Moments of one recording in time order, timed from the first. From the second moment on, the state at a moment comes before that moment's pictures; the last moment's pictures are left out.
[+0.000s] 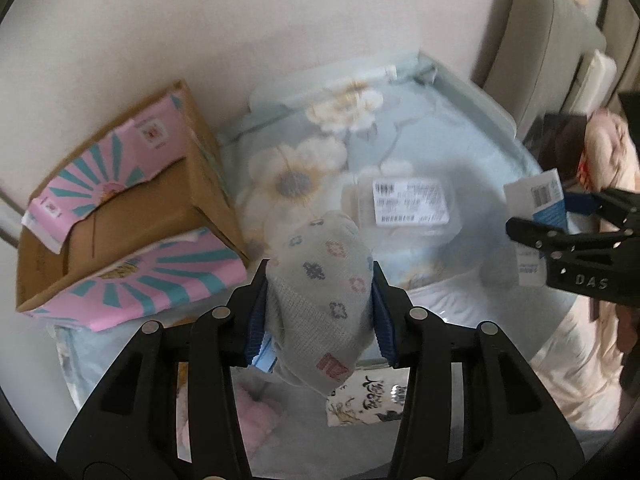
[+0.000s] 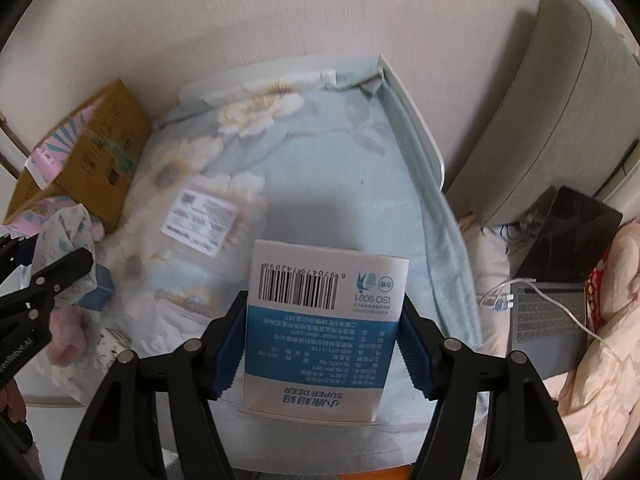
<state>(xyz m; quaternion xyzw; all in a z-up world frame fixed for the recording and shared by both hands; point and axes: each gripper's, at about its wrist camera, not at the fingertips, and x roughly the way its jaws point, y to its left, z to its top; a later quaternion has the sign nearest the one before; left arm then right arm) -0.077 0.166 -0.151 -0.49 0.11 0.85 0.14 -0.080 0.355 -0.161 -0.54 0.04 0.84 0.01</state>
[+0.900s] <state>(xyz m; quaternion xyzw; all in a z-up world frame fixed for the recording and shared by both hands) -0.126 0.023 -0.001 -0.39 0.02 0.91 0.10 -0.139 0.256 0.000 -0.44 0.04 0.89 -0.08</state>
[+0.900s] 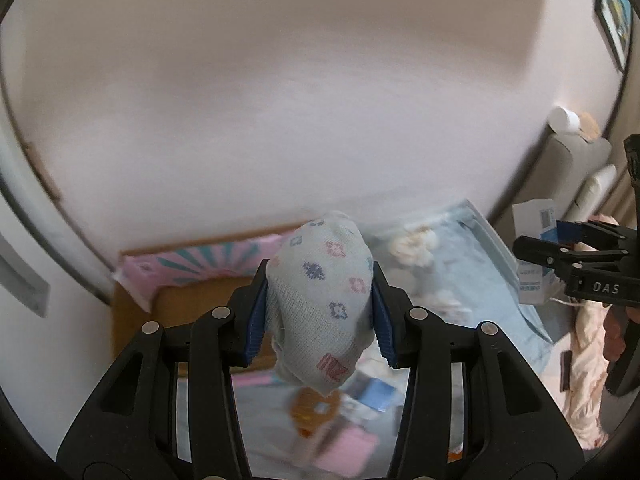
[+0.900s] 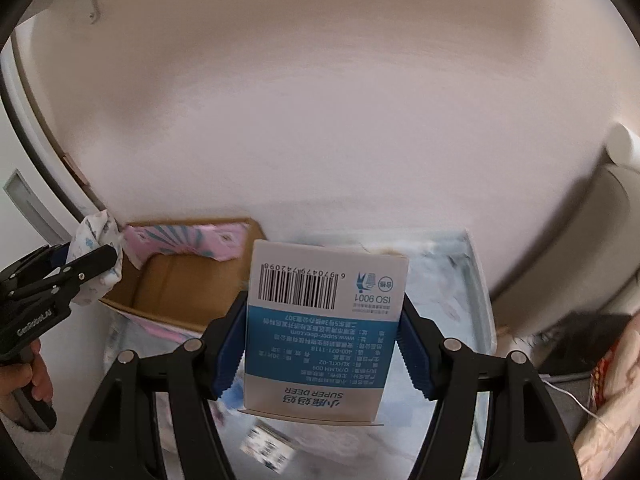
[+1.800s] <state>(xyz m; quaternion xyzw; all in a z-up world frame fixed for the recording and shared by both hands) -0.204 -0.136 -0.080 -0.48 -0.04 0.87 -0.01 -0.248 0.063 -0.060 -0.50 -0.05 0.84 -0.20</state>
